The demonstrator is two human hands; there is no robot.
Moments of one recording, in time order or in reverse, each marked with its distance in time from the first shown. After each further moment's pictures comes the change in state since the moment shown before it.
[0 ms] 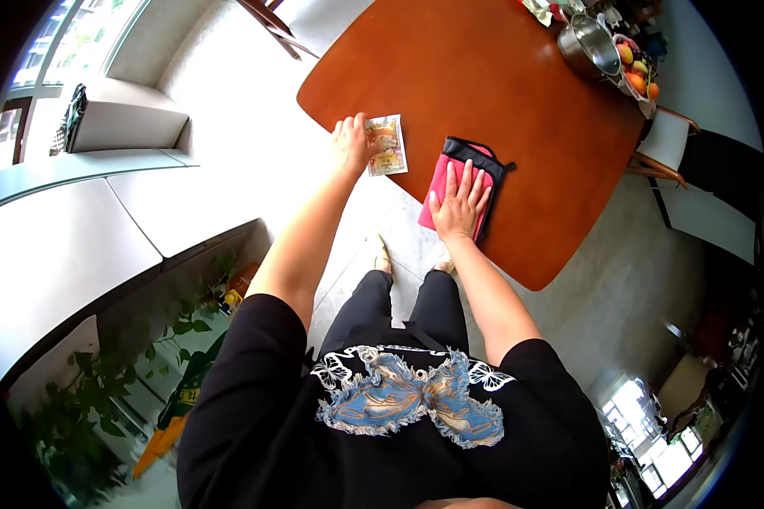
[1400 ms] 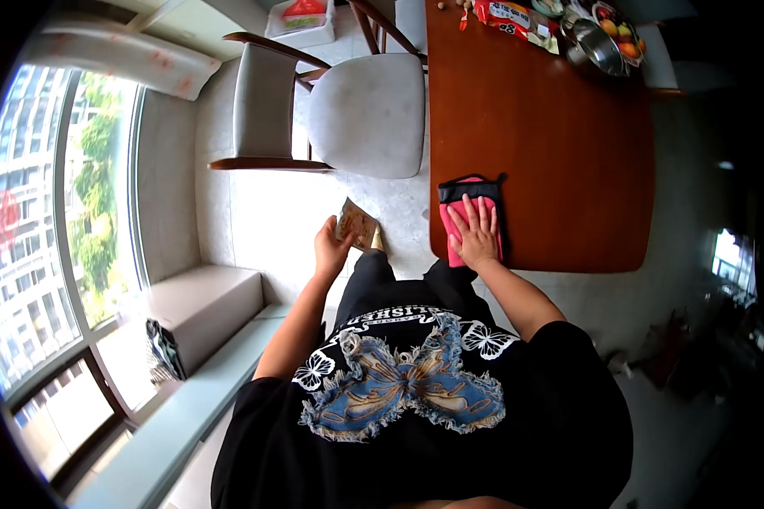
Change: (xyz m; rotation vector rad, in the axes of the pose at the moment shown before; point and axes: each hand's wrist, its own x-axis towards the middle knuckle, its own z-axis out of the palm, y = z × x) left_hand 0.265 -0.260 -0.194 -0.448 -0.364 0.113; right_hand 0.207 -0.245 0.010 0.160 -0.128 0.238
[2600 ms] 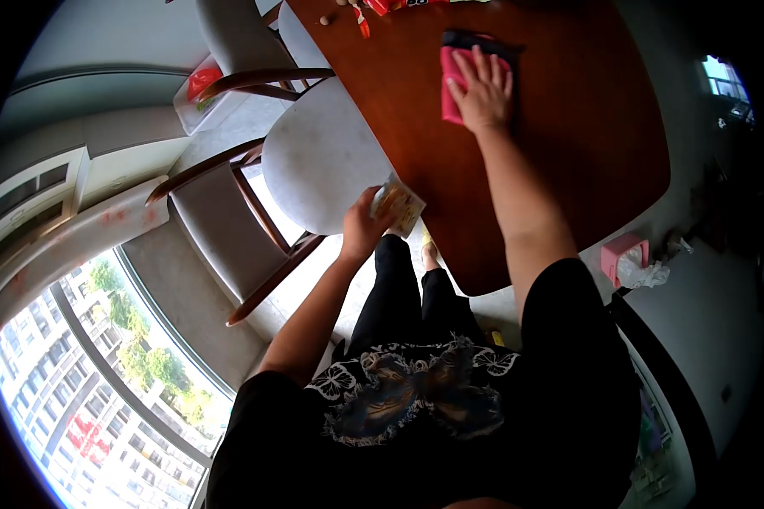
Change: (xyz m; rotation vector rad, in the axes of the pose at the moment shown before) left_hand 0.247 0.175 0.105 0.161 -0.520 0.303; right_hand 0.316 0.204 -0.074 -0.134 0.458 0.684
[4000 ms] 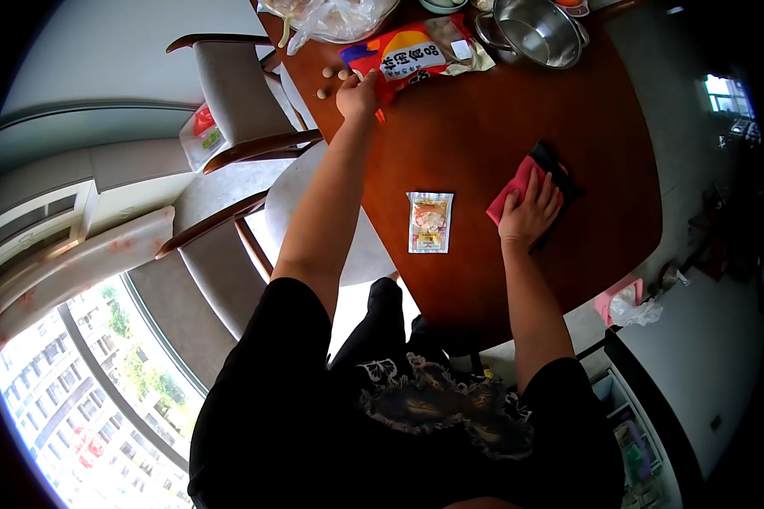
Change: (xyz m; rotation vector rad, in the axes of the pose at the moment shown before) left_hand 0.404 0.109 0.009 -0.807 0.338 -0.260; right_hand -0.037 0.095 -0.042 -0.249 0.074 0.369
